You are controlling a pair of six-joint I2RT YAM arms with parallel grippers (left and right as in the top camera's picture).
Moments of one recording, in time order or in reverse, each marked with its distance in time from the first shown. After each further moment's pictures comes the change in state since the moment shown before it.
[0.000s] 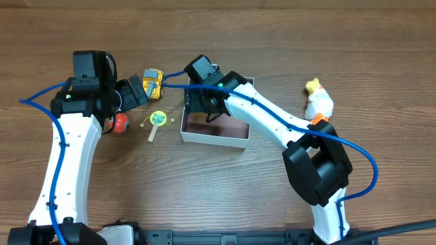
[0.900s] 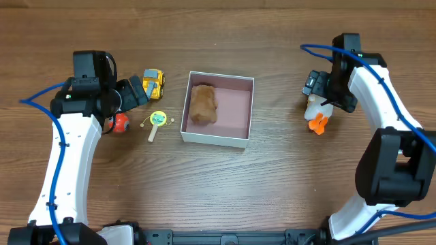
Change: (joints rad) left arm 0.000 0.000 0.000 0.000 0.000 0.000; right arm -0.747 -0.203 -0.219 -0.218 0.087 -0.238
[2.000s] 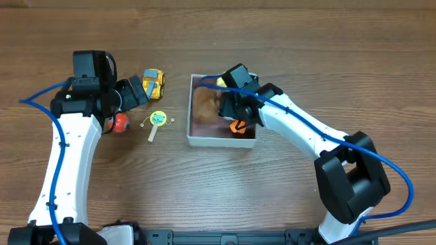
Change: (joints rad) left arm 0.000 0.000 0.000 0.000 0.000 0.000; right arm 0.620 -0.014 -0.135 0.335 -0.042 0.320
